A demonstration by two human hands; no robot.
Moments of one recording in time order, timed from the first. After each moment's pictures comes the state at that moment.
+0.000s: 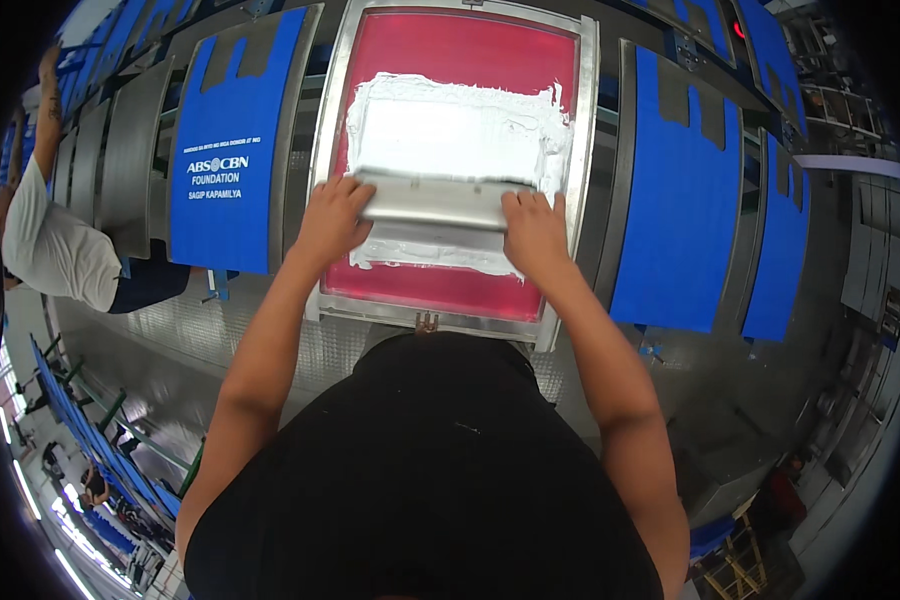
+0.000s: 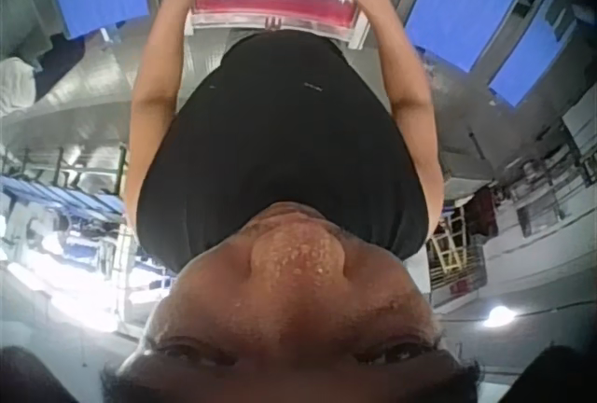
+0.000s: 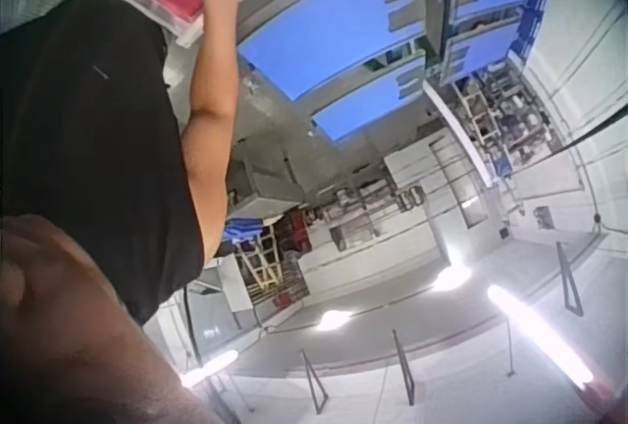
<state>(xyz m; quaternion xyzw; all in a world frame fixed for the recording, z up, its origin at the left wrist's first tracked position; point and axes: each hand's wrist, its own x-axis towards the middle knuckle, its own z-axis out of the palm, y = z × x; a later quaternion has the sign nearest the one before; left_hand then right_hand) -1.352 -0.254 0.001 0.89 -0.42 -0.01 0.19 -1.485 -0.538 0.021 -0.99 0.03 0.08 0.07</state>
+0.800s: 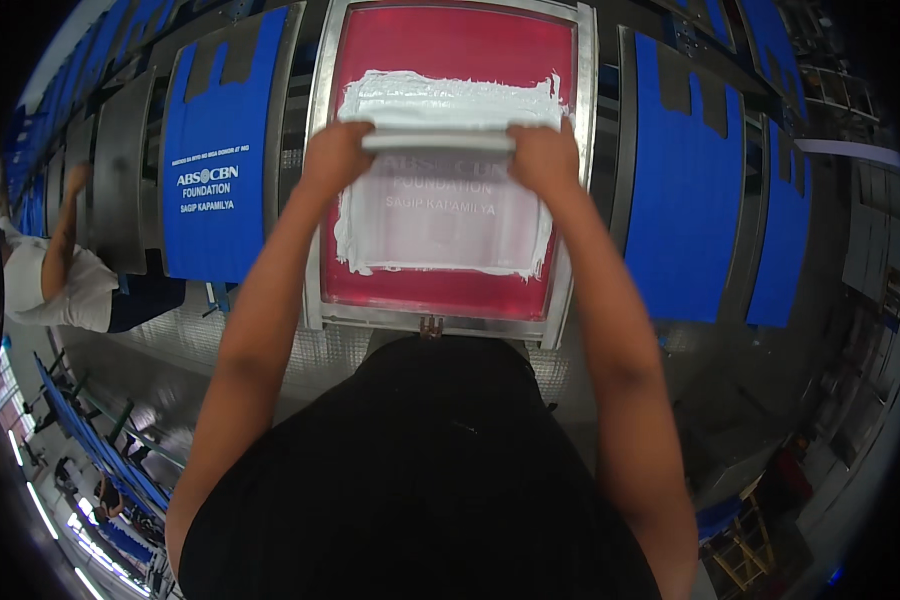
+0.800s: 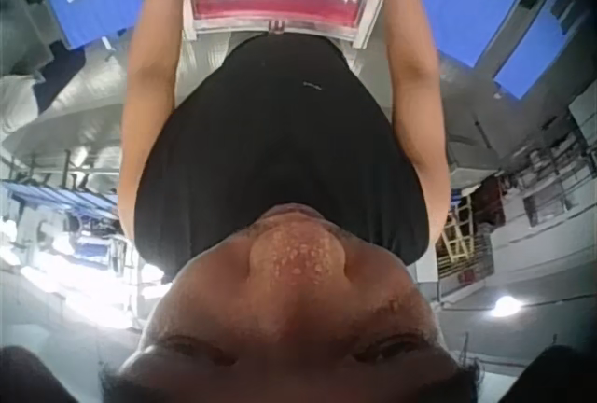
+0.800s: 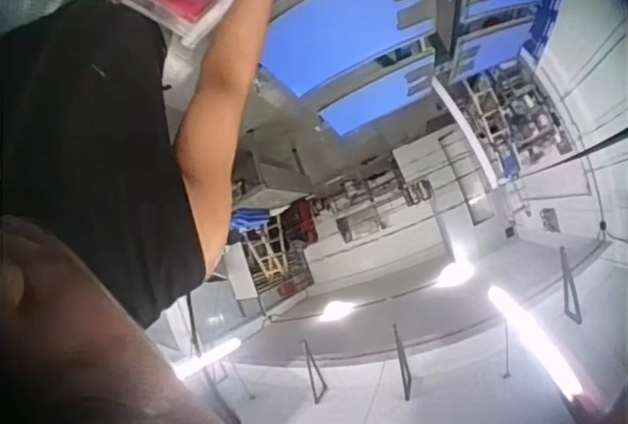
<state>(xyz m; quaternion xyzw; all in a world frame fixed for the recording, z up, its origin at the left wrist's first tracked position) -1.179 -0.334 -0.045 0.93 -0.32 -0.08 0.16 -1.306 -0.606 -0.021 -0.99 0.06 0.09 0.04</state>
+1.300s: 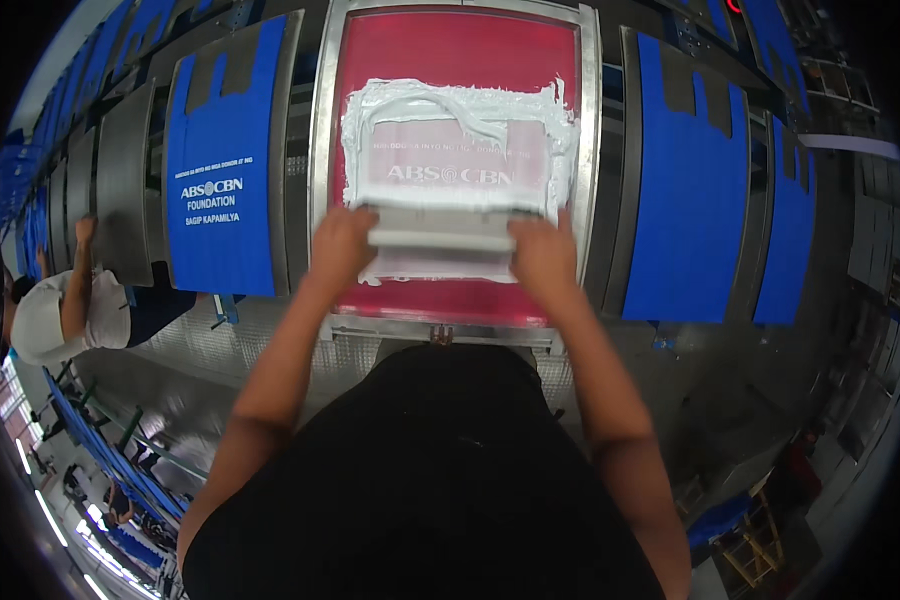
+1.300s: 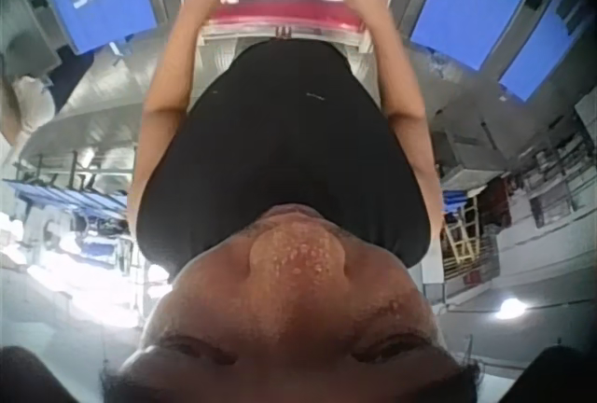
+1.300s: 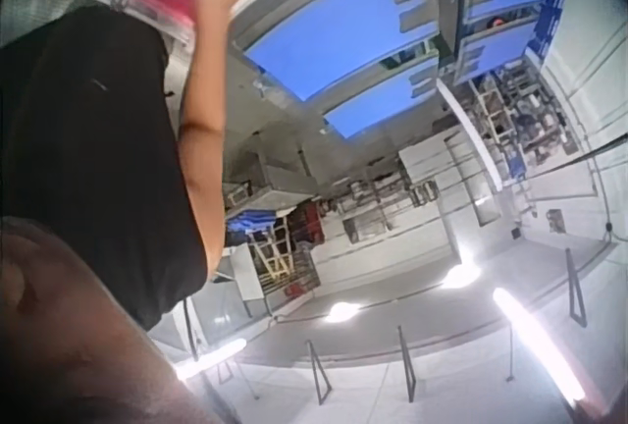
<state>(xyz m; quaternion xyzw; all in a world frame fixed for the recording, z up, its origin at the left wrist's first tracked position) -1.233 -0.304 -0.056 0.91 -0.35 -0.09 0.19 -1.370 -0.581 -0.040 -0.99 0.05 0.08 0.10</state>
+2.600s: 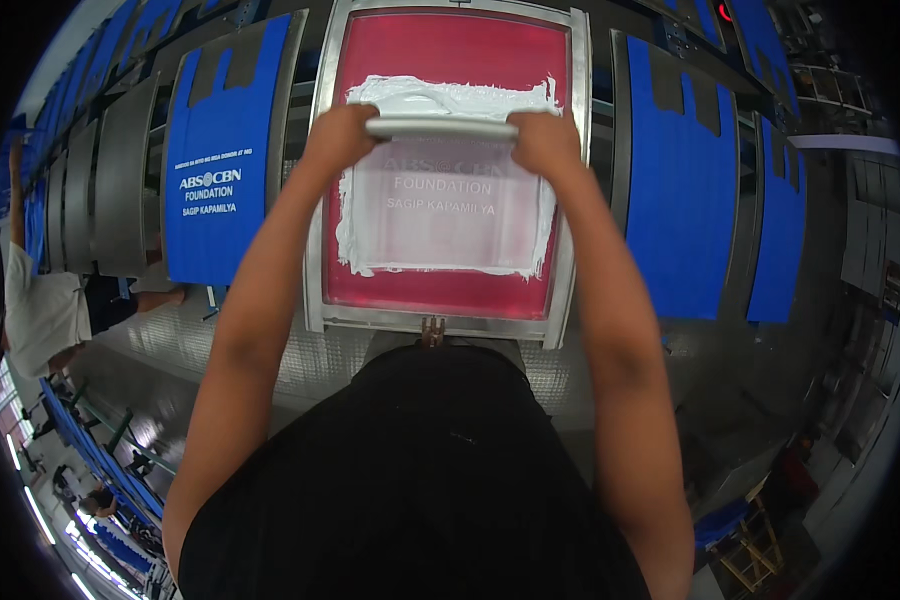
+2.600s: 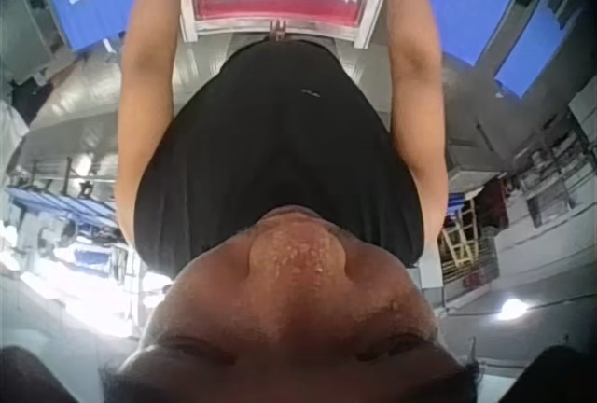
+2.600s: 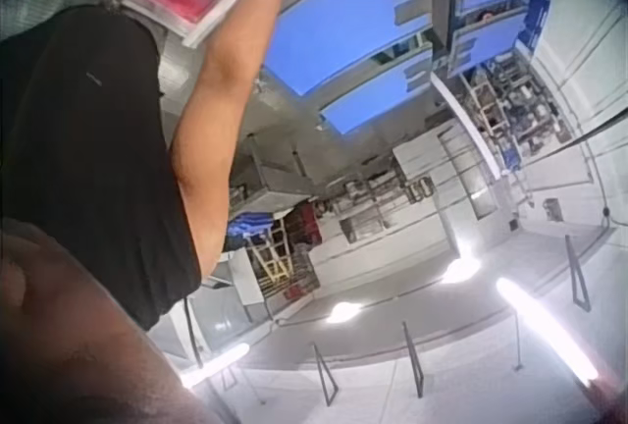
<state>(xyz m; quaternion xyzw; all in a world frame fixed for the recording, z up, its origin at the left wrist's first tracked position) -1.200 -0.327 -0.004 0.93 -0.32 -0.13 0.12 -1.328 -0.596 0.003 -0.99 0.07 0.12 0.05</state>
